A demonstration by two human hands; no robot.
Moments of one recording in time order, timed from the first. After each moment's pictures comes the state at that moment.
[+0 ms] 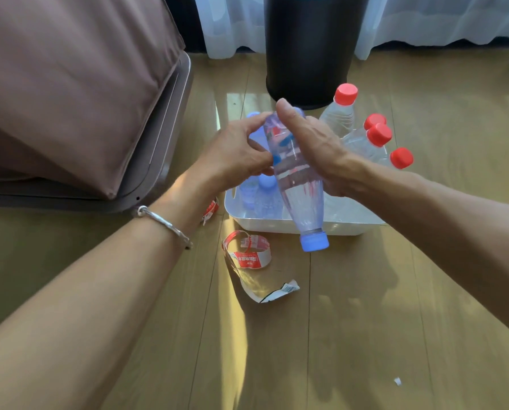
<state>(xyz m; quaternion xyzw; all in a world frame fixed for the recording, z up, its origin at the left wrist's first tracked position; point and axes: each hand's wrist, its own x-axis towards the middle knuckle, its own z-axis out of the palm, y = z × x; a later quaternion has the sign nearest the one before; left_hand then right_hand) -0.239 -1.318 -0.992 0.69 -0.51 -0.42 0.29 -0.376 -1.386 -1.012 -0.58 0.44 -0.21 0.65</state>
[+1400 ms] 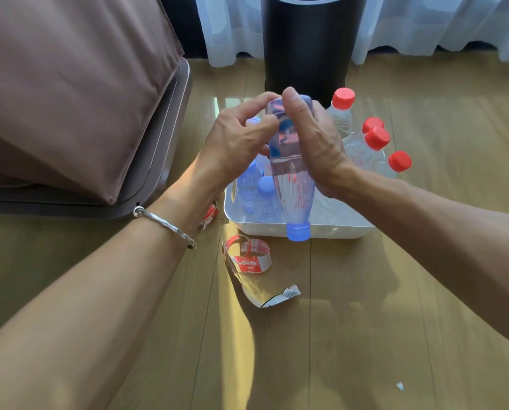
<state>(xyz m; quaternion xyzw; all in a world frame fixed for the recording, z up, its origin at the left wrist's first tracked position) -0.250 -1.325 -0.984 0.61 -0.52 -0.37 0.47 -0.370 -1.386 -1.013 -0.56 0.38 -0.37 0.63</state>
